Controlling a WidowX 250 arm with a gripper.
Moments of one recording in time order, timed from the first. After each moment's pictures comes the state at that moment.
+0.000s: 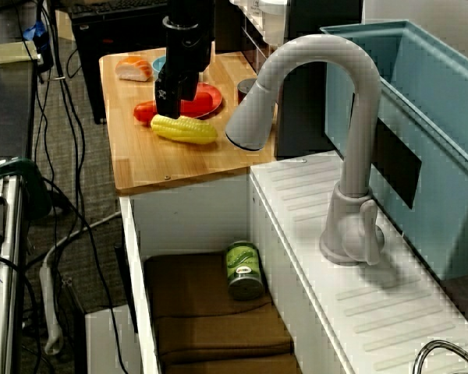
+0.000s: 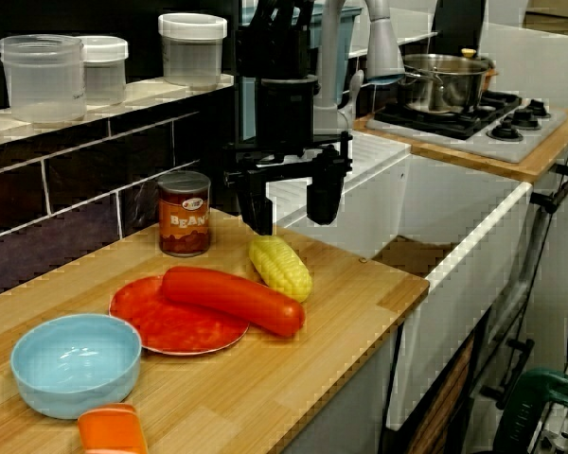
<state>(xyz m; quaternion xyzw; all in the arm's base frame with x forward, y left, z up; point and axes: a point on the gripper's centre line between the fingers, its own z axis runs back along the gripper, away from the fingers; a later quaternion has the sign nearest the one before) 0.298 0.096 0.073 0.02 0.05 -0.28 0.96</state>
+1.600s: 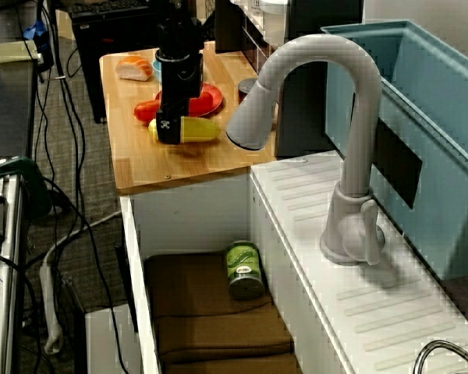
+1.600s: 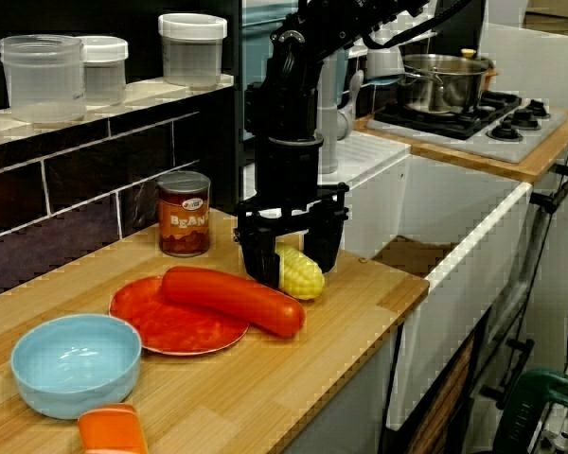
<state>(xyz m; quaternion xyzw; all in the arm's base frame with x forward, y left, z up) 0.291 0.101 0.037 0.02 0.02 -0.19 0.98</state>
